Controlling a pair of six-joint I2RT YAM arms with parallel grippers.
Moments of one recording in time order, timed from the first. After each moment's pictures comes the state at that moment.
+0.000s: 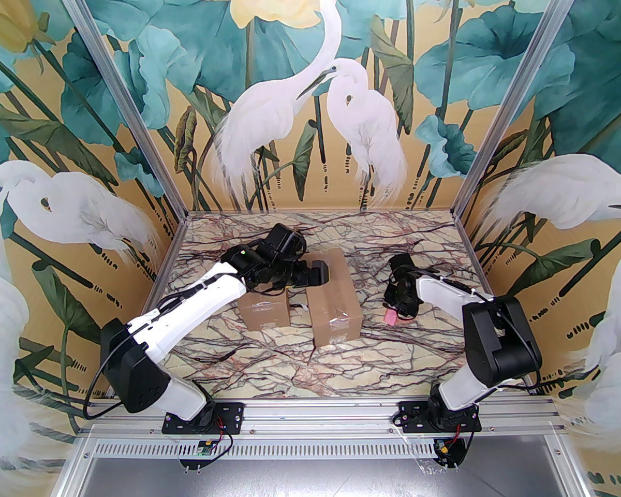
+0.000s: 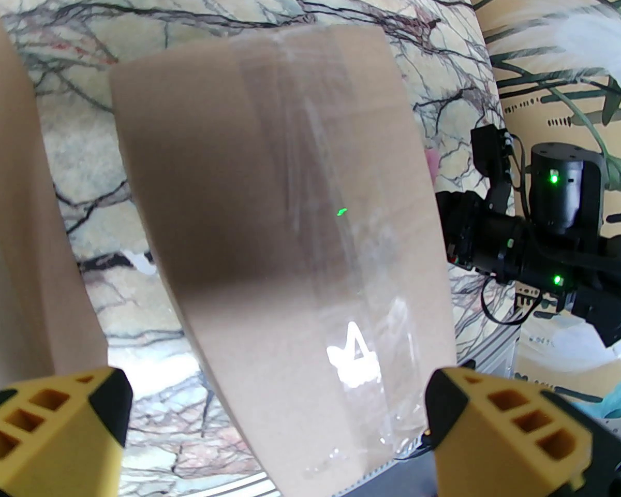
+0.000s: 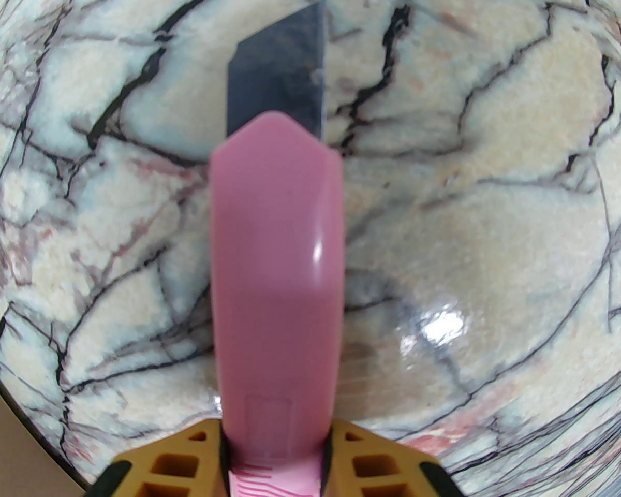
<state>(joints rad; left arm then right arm) -0.72 1.51 1.41 -0.84 0.13 -0.72 0.22 1.61 0.89 -0.62 0.00 0.66</state>
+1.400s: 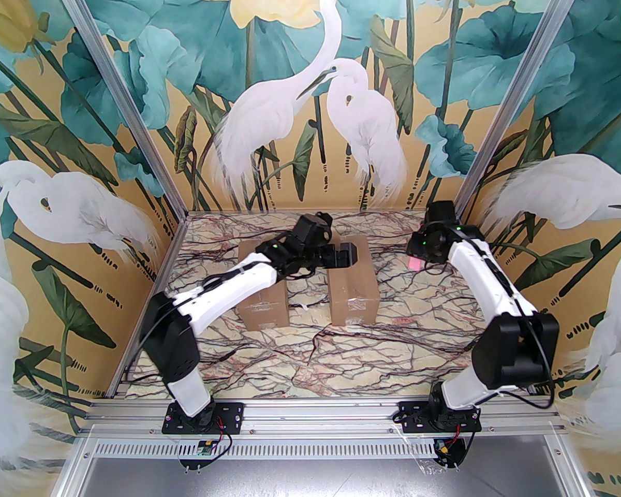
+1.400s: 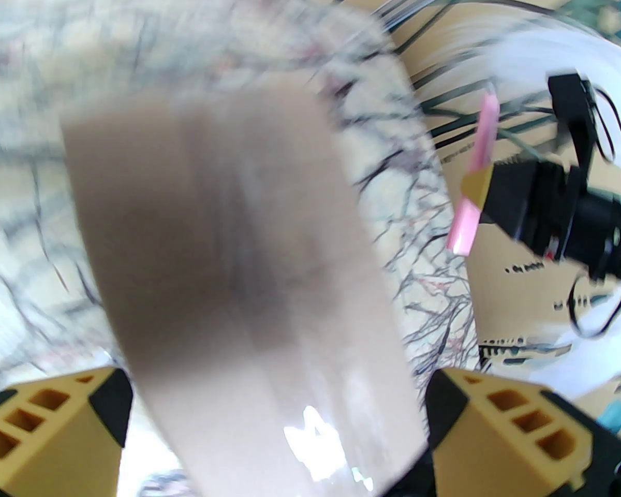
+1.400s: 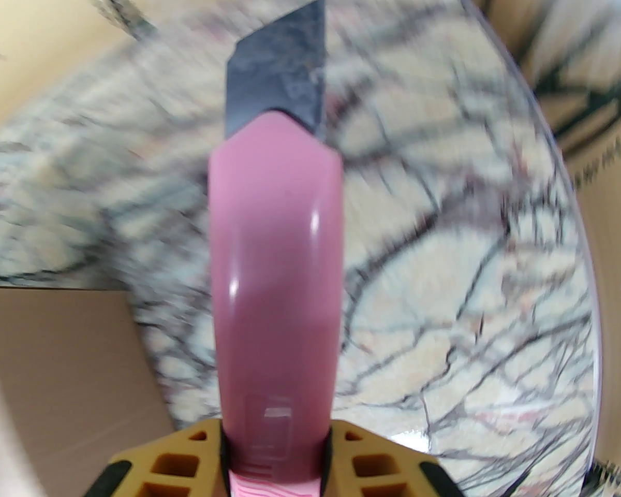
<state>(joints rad) -0.75 1.66 1.55 -0.47 0.10 -0.56 0.03 1.53 1.47 -0.86 -0.06 0.28</state>
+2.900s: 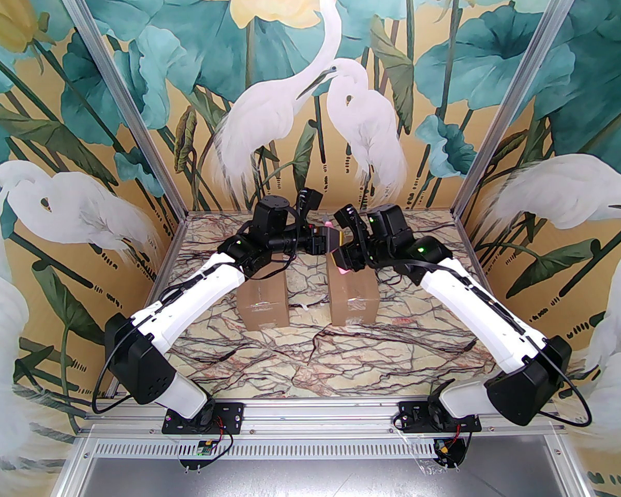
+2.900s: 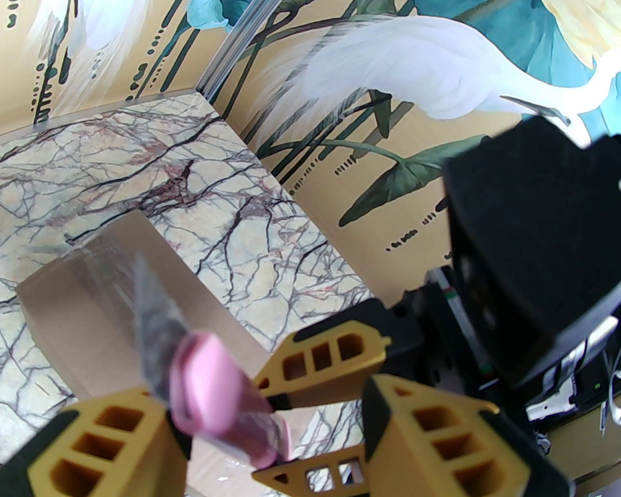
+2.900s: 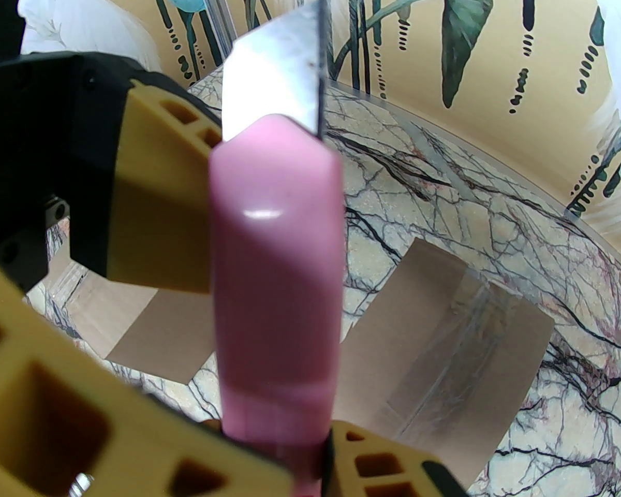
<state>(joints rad) -0.62 1.57 1.48 -0.28 0.50 -0.46 0.56 1.43 1.46 -0.71 -0.29 -0.01</state>
